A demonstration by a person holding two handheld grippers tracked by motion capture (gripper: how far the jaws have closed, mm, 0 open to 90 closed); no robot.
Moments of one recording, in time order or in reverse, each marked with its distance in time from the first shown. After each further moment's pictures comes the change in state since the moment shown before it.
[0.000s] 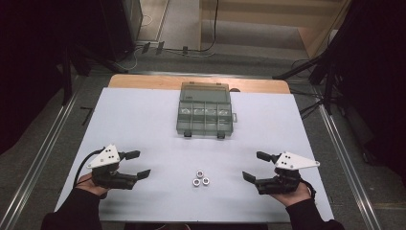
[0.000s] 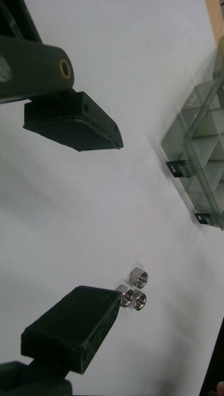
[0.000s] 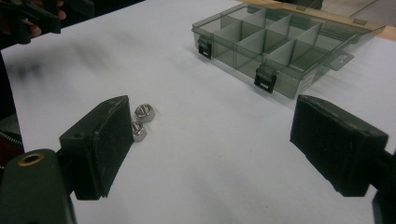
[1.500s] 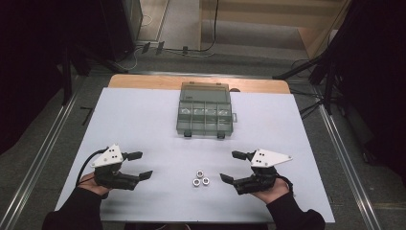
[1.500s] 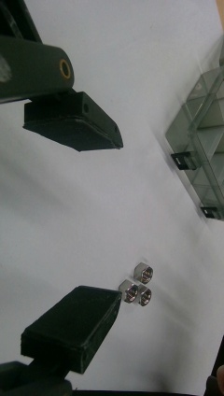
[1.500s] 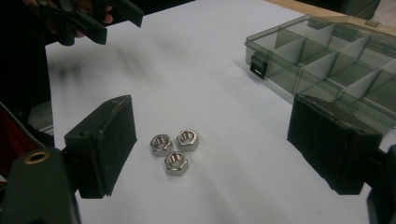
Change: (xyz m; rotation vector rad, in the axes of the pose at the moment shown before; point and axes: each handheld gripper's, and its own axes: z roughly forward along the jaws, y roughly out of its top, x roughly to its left) left arm -0.002 0.001 0.005 0.020 -0.025 0.006; right arm 0.027 0.021 0.045 0.006 0.134 -0.074
